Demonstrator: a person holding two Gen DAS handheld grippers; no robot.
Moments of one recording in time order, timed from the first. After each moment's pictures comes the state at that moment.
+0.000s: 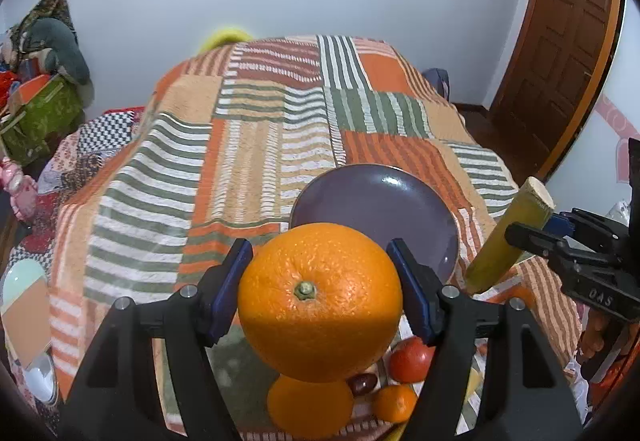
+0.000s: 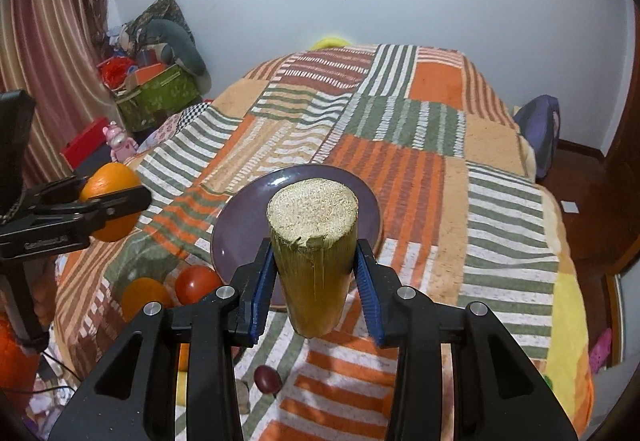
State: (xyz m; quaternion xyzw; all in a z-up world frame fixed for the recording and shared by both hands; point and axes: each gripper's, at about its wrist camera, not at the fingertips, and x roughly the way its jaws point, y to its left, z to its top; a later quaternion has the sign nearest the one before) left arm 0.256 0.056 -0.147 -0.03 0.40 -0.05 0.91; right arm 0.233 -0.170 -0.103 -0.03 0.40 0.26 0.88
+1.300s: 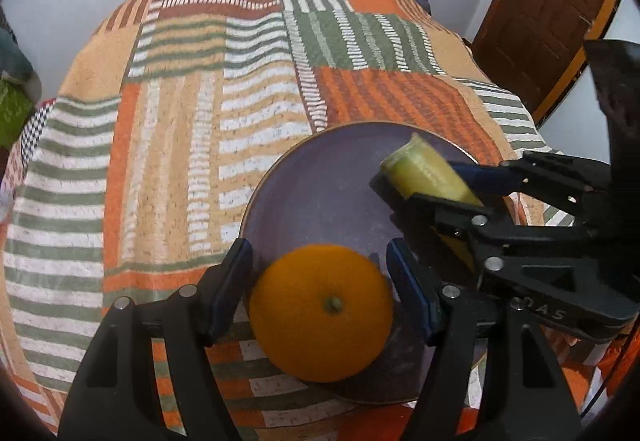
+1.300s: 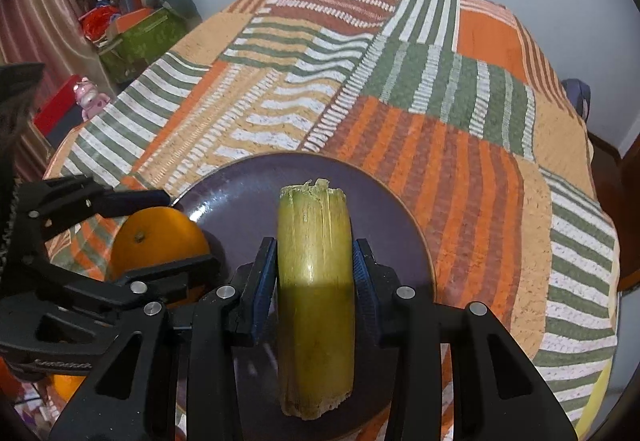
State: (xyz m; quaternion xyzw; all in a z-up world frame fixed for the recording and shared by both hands) left arm 0.369 0.038 -0.224 0.01 0.50 -0.11 0.86; right arm 0.335 -0.112 -0.170 -0.08 0.48 0.26 0.83
